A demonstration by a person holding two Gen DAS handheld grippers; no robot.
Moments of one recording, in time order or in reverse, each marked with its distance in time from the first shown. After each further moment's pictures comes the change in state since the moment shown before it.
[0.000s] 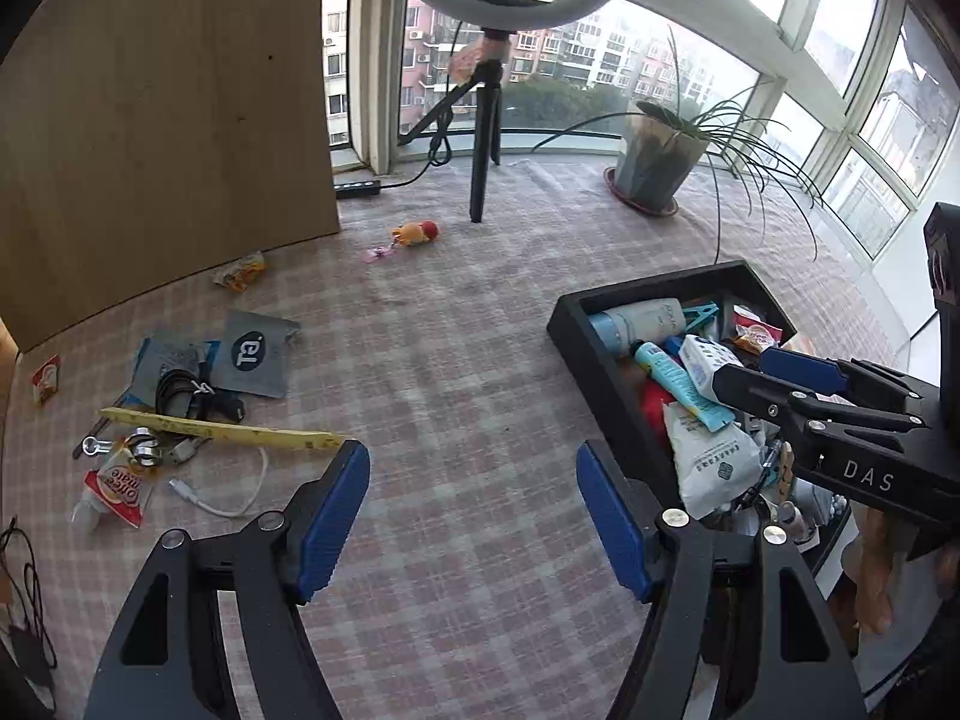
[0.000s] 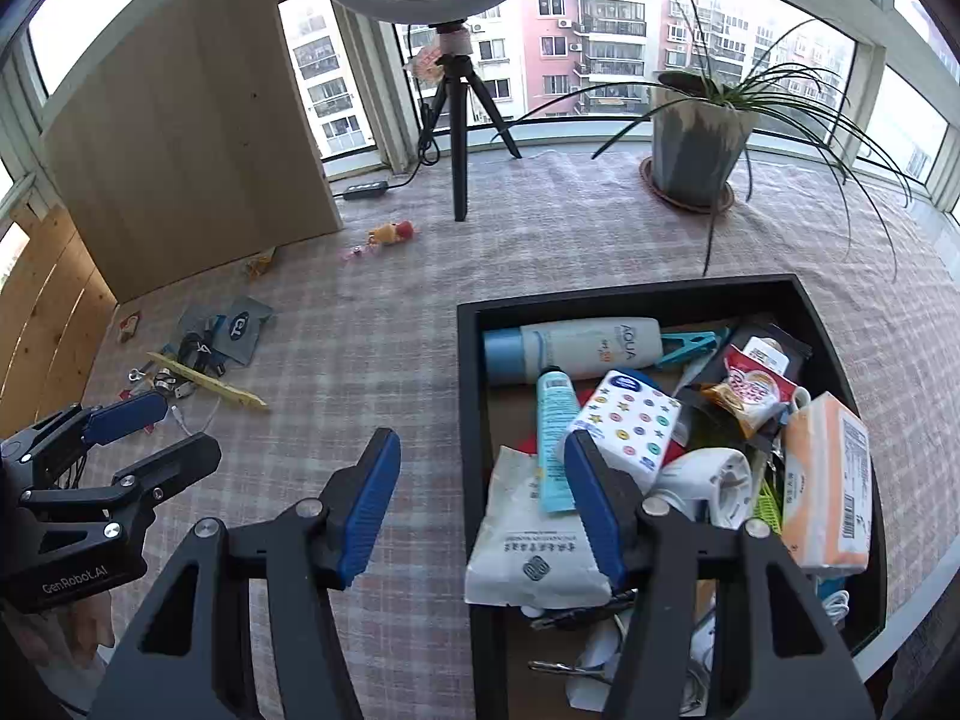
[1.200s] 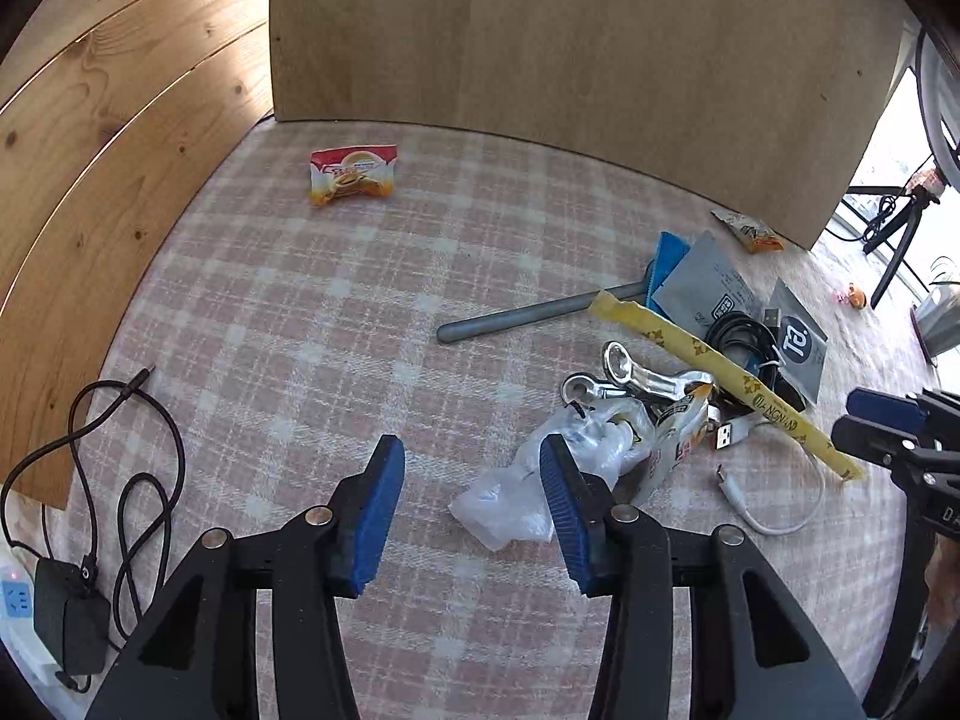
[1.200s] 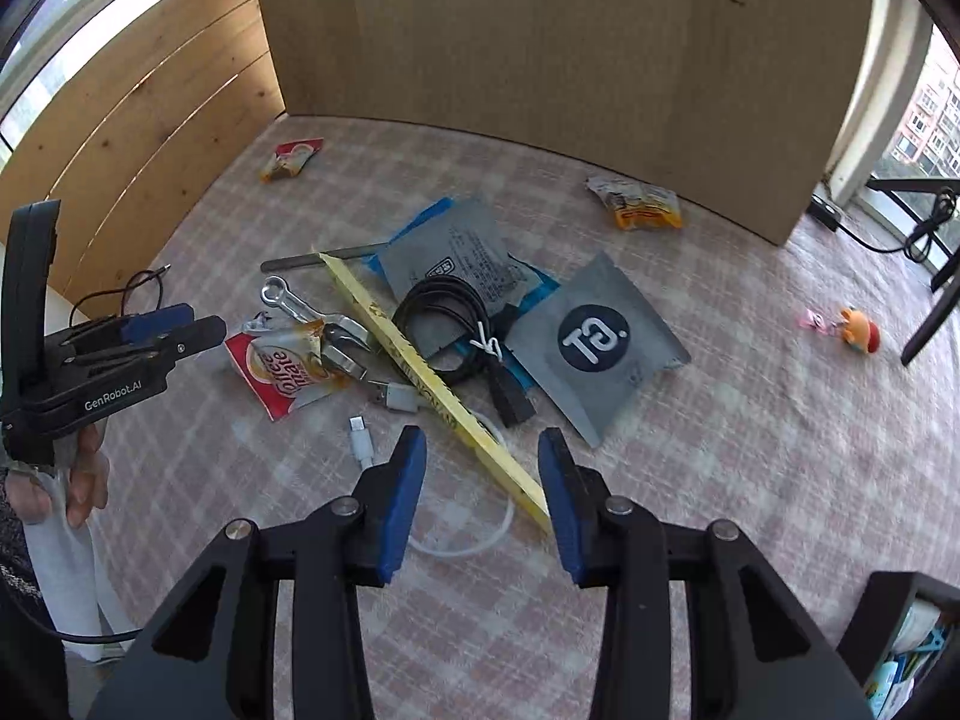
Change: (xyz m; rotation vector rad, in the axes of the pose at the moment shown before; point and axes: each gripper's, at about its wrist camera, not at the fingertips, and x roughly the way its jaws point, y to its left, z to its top) left arm 0.028 0.320 -0.075 -0.442 0.062 0.285; right arm 0.173 0.269 0.041 -0.511 0.239 0.288
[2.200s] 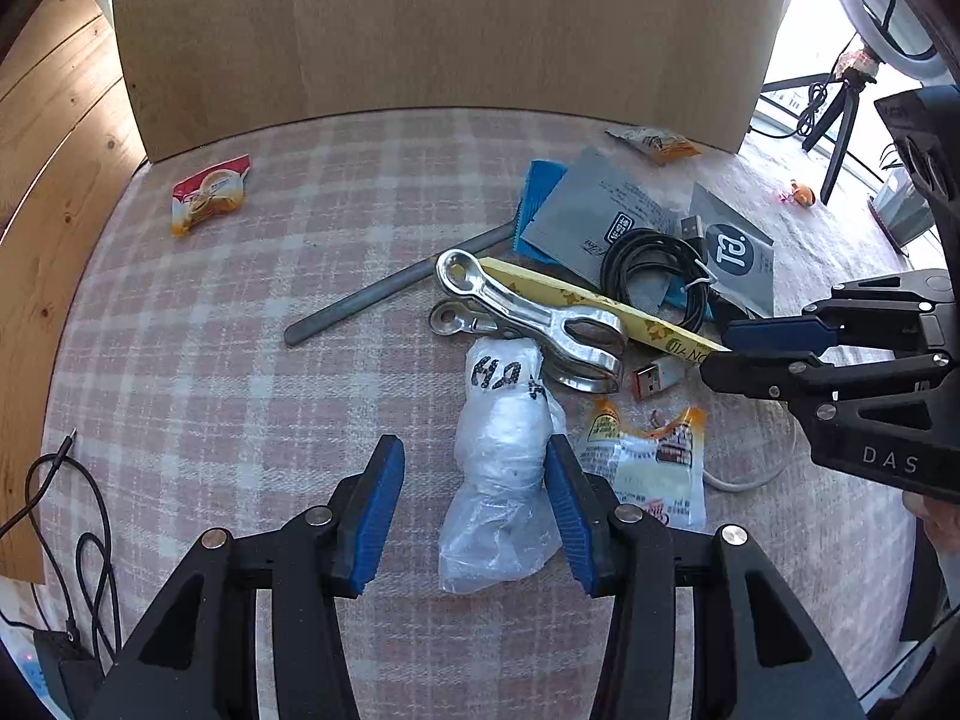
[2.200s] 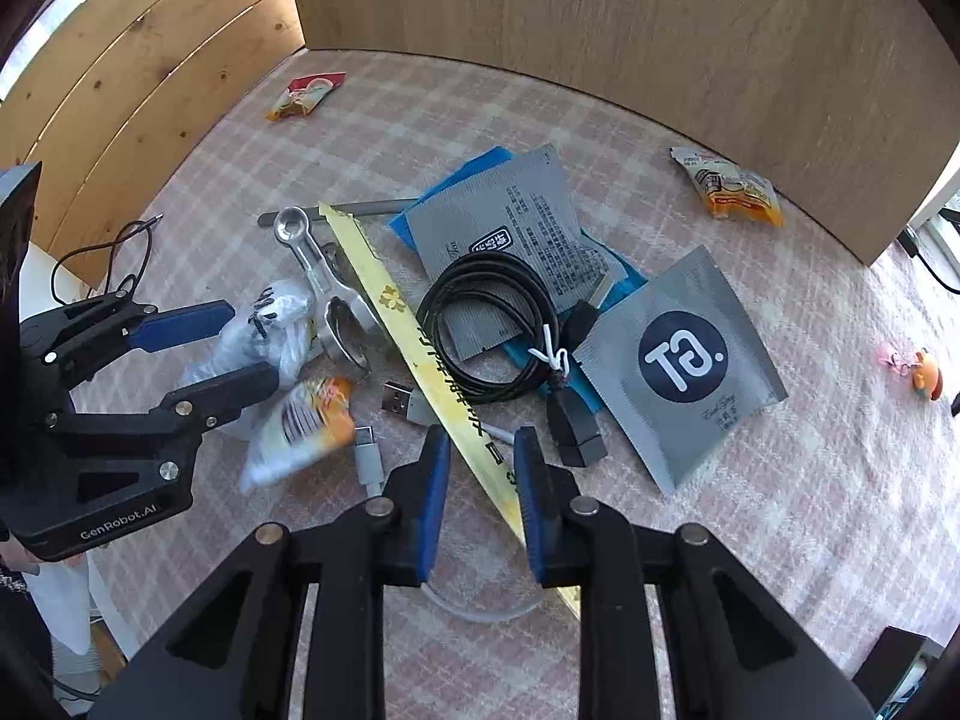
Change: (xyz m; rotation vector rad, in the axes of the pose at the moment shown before) left arm 0.022 -0.052 -0.007 0.215 0.059 -0.062; right arm 0.048 0.015 0.014 -0.068 0.107 0.022
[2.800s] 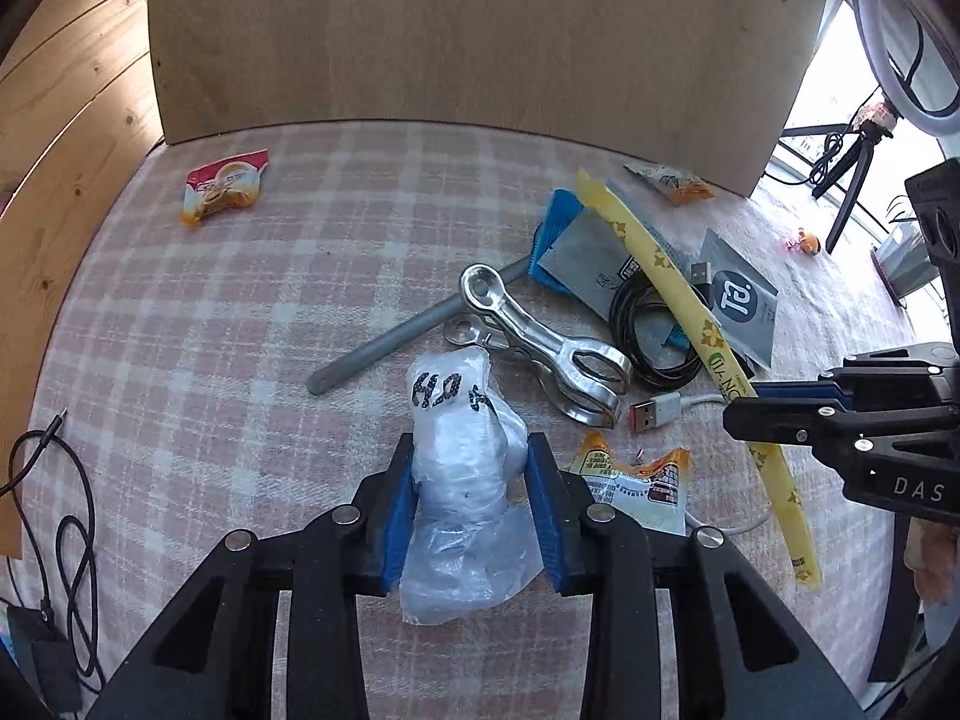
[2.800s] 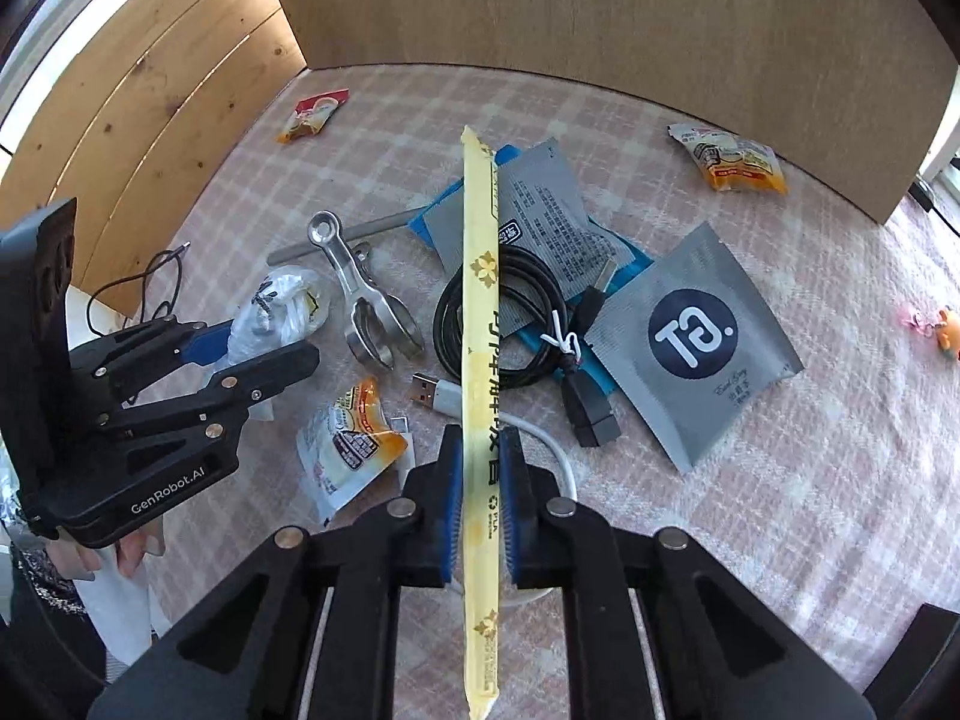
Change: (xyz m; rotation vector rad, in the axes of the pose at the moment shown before) left arm 0.006 0.018 -0.007 -0.093 -0.043 -0.028; right arm -0.012 -0.014 -0.006 0.112 -0.005 0.135
